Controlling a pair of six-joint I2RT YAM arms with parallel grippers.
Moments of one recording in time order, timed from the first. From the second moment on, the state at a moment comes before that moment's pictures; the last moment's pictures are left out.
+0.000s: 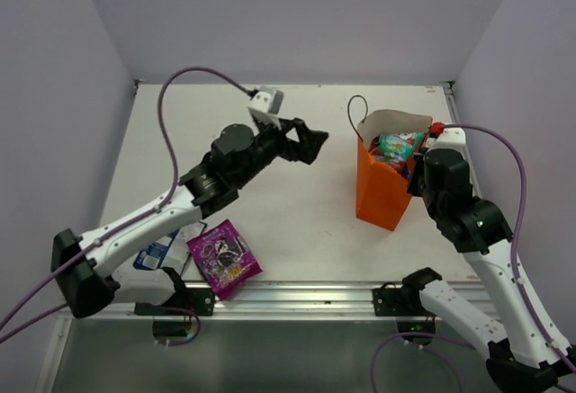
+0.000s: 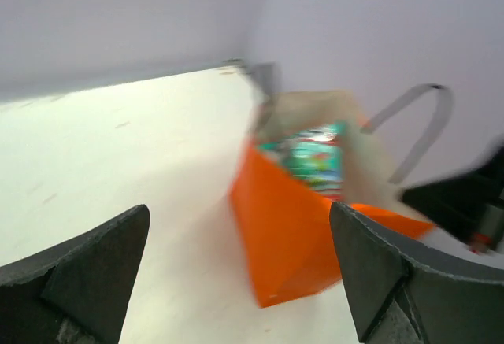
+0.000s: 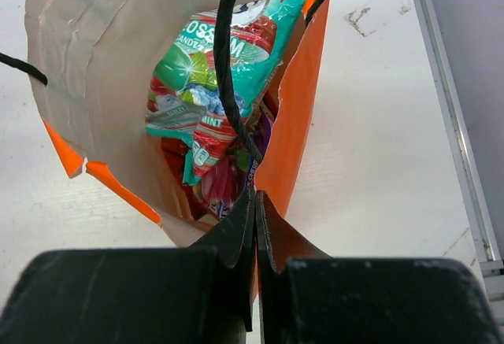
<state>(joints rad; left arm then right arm) -0.86 1.38 1.23 0.20 0.03 -0.34 0.41 0.78 1.07 -0.85 0.48 0.30</state>
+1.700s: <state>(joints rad) -1.44 1.75 1.12 -1.30 -0.82 -1.89 0.41 0.76 1.07 -0.84 0.45 0.29</state>
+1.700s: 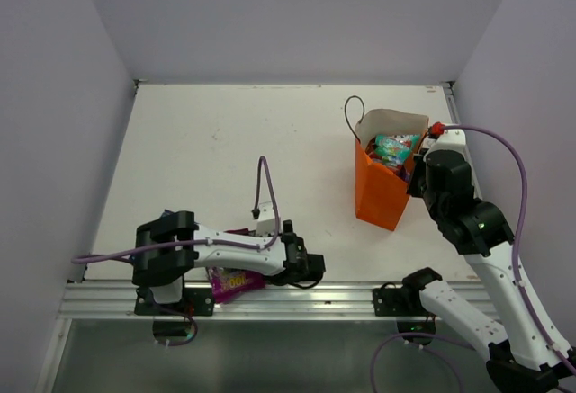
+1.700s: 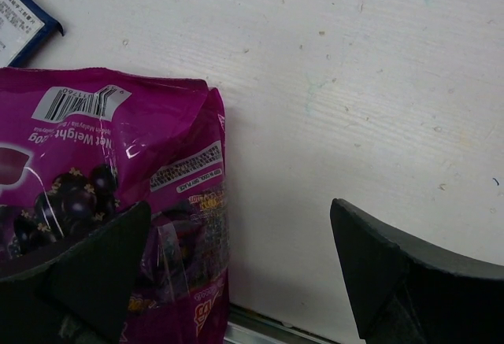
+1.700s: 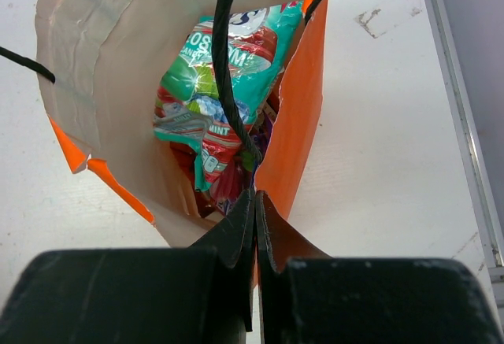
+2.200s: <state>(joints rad) -1.44 1.74 1.20 -1.30 -0.90 -1.79 0.41 0.76 1.07 -0.84 0.45 0.29</state>
